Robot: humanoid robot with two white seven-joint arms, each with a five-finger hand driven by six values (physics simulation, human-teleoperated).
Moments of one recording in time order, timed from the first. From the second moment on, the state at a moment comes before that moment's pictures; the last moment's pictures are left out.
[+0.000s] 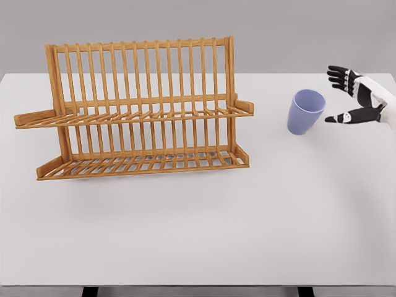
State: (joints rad) left arm -0.04 0.00 0.19 -0.01 -0.15 -0.05 -0.15; right arm -0.55 -0.64 0.29 -0.92 -0.41 -0.28 0.61
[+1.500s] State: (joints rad) left arm -0.04 0.00 0.19 -0.01 -0.15 -0.05 -0.15; right arm -0.56 -0.55 0.30 -0.87 -0.40 -0.28 0.61
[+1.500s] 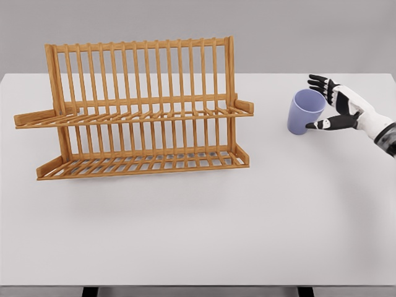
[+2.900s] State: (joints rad) left arm -0.04 0.00 0.19 -0.01 -0.15 -0.05 -0.15; right arm -0.56 -0.54 0.31 -0.88 -0.40 -0.28 0.61
